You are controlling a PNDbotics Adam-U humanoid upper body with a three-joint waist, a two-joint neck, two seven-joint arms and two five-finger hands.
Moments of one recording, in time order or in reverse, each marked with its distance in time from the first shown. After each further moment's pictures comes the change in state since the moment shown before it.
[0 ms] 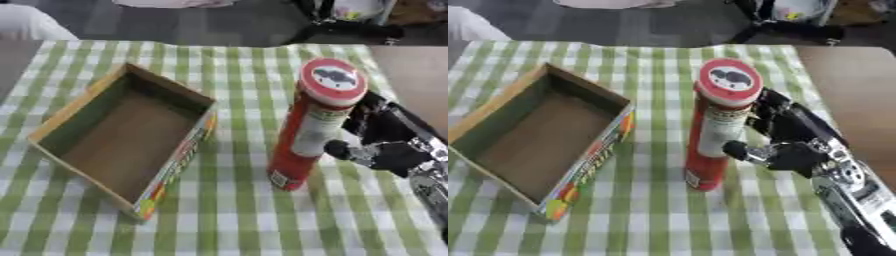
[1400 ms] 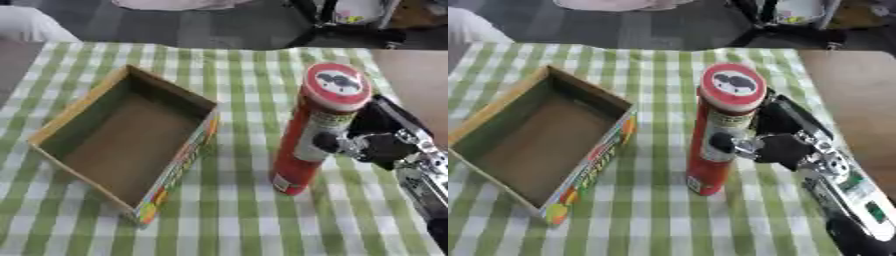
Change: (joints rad) left arm -0.001 -0.008 -0.006 0.000 0.007 0.004 -0.007; right arm -0.087 0.023 0.032 0.020 -0.037 0.019 0.002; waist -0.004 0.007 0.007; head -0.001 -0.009
